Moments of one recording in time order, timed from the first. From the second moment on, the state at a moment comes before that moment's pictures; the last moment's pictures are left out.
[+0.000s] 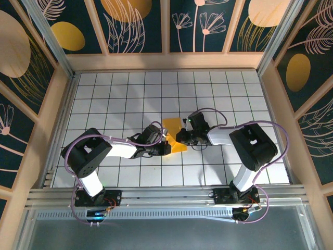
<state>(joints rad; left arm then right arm) -0.81 1.74 0.66 0.25 0.35 -0.79 0.57 1.71 0.71 0.07 -0.44 0.66</state>
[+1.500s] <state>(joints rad) -0.77 1.70 0.77 0.24 0.39 -0.79 0.47 1.77 0.76 0.10 -0.48 0.63</state>
